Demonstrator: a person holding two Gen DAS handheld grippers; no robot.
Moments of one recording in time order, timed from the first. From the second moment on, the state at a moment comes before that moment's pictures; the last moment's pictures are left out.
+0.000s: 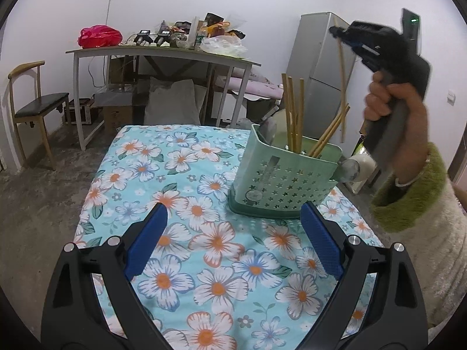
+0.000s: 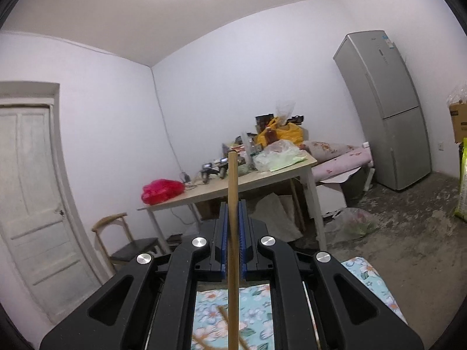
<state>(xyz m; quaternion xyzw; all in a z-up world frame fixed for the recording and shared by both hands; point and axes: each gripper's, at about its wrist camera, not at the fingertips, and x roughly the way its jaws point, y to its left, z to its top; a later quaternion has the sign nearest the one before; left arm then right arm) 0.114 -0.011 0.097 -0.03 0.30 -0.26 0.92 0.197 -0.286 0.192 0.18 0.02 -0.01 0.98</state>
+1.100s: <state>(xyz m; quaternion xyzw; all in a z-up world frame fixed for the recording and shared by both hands) 0.116 -0.020 0.102 -0.05 0.29 -0.21 0.93 0.087 -0.263 0.159 0.12 0.09 -0.01 0.99</state>
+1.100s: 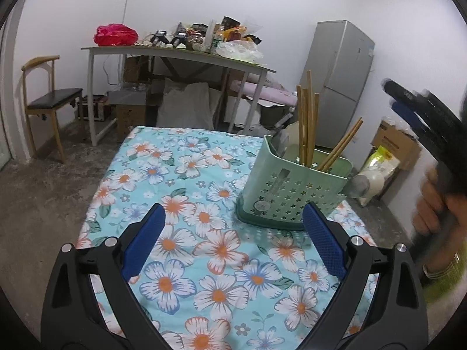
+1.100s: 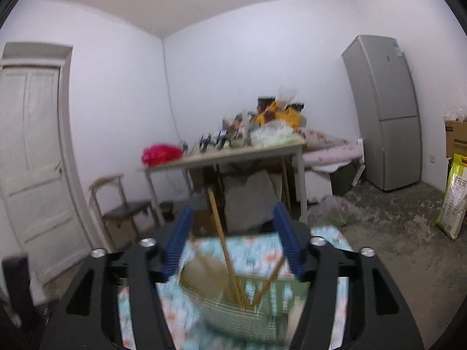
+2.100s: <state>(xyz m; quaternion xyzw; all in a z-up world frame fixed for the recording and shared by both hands) 0.107 -0.048 0.096 0.05 0.36 -0.03 0.93 0.066 -0.232 0.062 0.05 0.35 -0.18 0.92</state>
